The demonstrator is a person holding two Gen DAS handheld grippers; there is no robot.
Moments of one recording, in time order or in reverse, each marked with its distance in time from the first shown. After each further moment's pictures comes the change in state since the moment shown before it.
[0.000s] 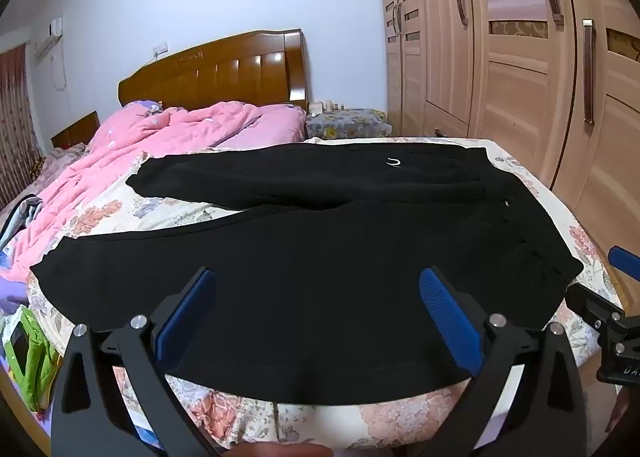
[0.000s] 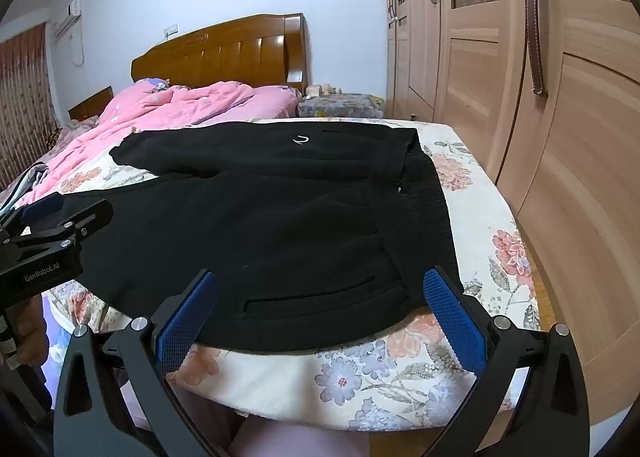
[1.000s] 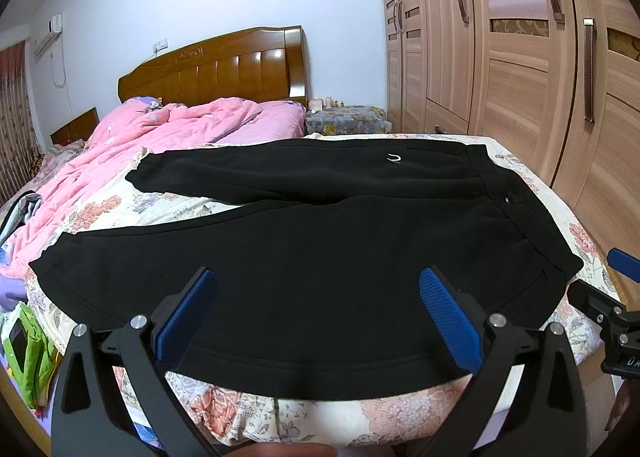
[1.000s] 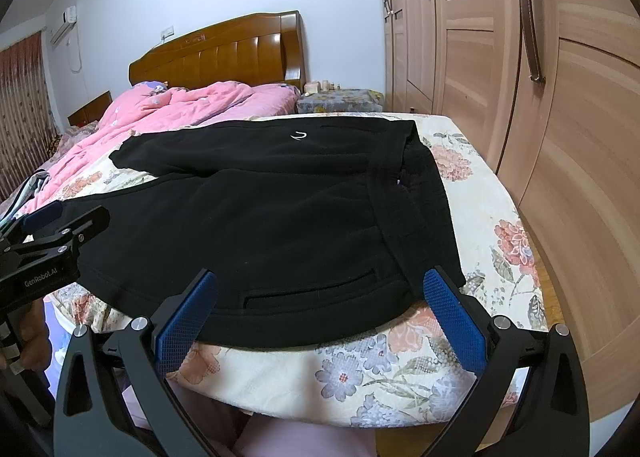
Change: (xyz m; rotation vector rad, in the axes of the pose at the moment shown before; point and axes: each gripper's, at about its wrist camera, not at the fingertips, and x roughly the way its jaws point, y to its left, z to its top) left arm 0.000 0.005 -0.005 -0.005 0.003 -0.002; right arm 0.001 -0.003 -0.005 0.034 0.006 0.016
